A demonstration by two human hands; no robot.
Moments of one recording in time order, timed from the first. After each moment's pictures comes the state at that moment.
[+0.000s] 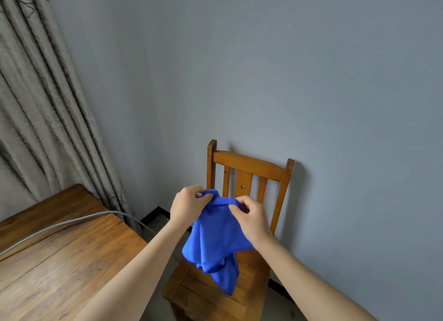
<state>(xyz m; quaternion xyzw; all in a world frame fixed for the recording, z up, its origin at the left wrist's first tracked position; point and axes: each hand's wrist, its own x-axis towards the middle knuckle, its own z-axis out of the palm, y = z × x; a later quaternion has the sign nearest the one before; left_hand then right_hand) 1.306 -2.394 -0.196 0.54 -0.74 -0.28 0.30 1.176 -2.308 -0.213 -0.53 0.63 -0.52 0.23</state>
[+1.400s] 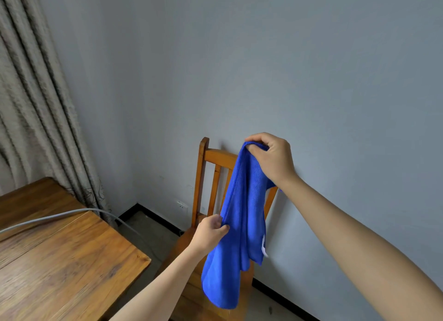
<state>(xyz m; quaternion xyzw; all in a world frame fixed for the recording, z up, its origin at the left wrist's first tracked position) 1.281 -2.381 -0.278 0.42 -0.72 -0.50 0.24 1.150 -2.342 -0.092 -0.58 0.63 -0.52 0.03</state>
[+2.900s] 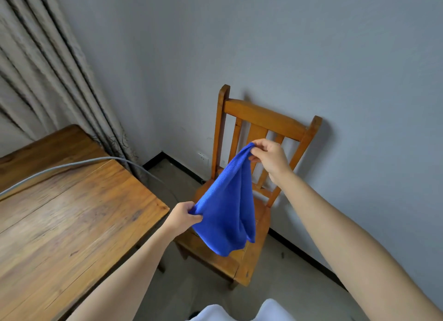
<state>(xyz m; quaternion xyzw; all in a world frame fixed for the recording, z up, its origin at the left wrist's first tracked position) 1.355 -2.388 -0.326 0.57 -0.67 -0.46 0.07 1.128 -2.392 -0.233 -0.45 0.67 -0.48 0.34</state>
